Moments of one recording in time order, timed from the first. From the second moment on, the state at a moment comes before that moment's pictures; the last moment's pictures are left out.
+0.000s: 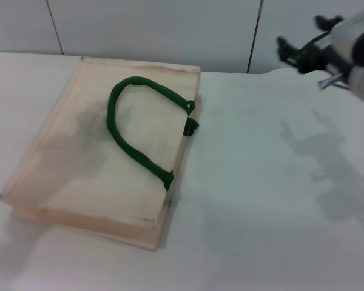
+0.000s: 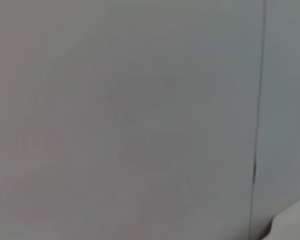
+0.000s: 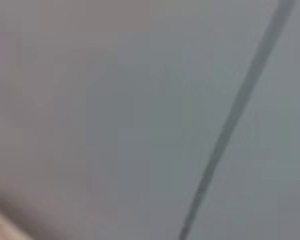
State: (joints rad) left arm -0.54 -2.04 0.80 1.69 -0.85 -1.41 0.79; right arm 0.33 1.98 1.23 1.41 -0.02 -0.25 -2.98
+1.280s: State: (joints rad) left arm -0.48 -2.04 0.80 0.87 -1.72 -1.04 1.85; right arm 0.35 2.03 1.47 0.87 -0.02 0.32 -2.85
